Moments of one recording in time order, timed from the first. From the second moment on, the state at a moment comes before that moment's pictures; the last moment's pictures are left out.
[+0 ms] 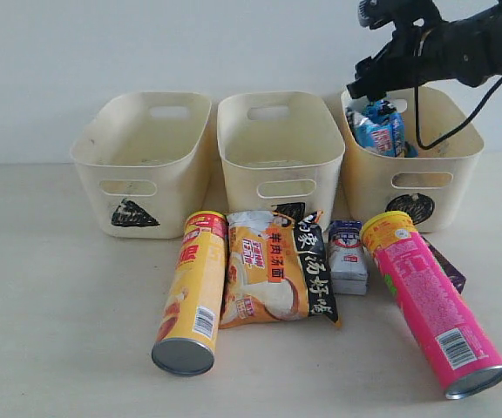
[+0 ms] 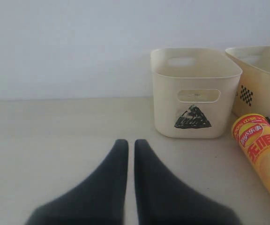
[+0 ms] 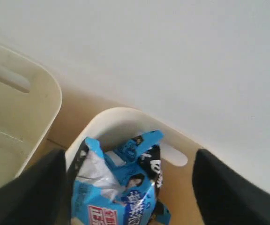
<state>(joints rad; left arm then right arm) -0.01 0.00 0.00 -0.11 0.18 0.13 0.20 2.03 -1.64 -0.32 0.10 -0.06</state>
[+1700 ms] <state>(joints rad) -0.01 0.00 0.00 -0.11 0.18 0.13 0.36 0.85 -0.65 -0.06 0.11 0.28</state>
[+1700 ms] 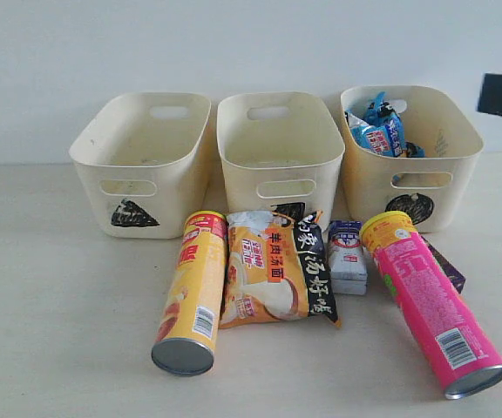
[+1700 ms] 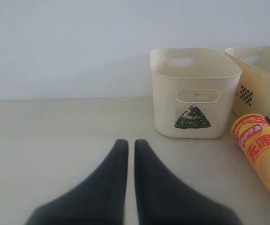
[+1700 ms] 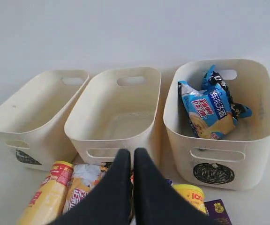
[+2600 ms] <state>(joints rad) -0.01 0.00 0.00 -0.11 0.18 0.13 0.36 0.19 -0.30 -0.01 0.31 0.11</state>
